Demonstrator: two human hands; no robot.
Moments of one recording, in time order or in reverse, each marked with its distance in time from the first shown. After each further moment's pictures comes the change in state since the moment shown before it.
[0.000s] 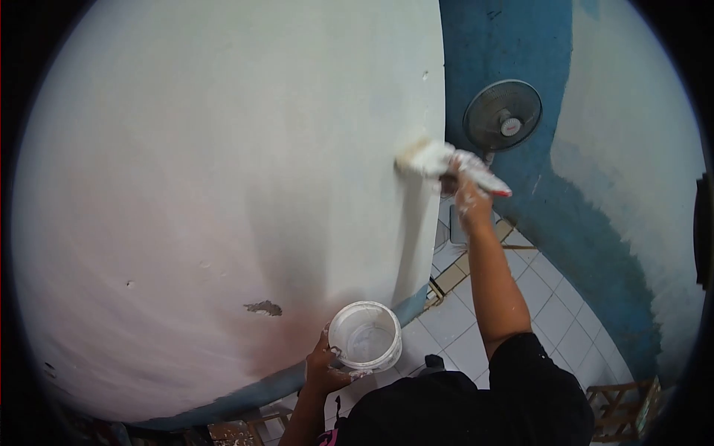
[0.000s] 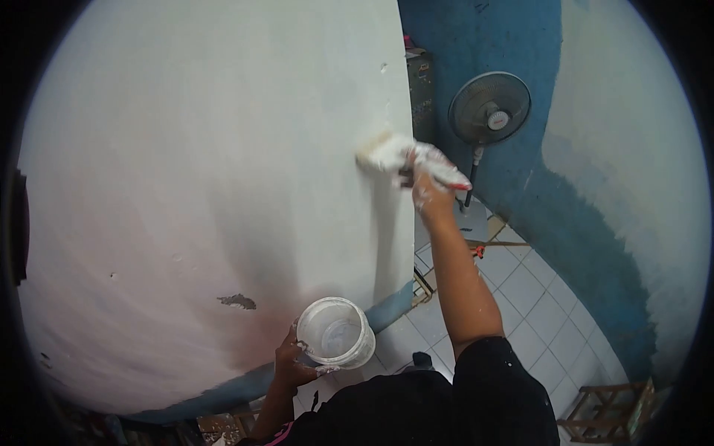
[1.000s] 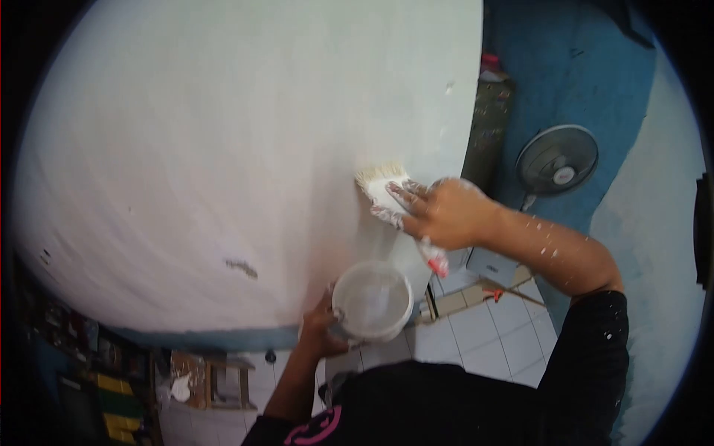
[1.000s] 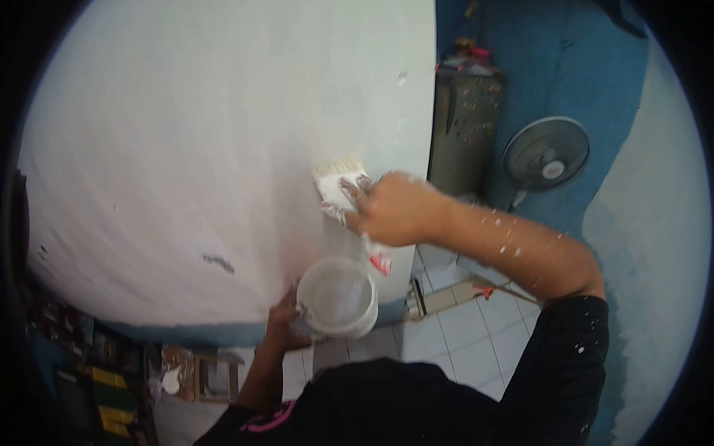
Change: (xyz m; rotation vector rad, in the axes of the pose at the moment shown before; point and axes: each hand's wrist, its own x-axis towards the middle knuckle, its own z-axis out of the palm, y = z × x) left_hand 0.059 0.070 0.042 0.087 0.231 -0.045; right_hand 0.035 -0.095 0.034 -1.108 -1.471 -1.391
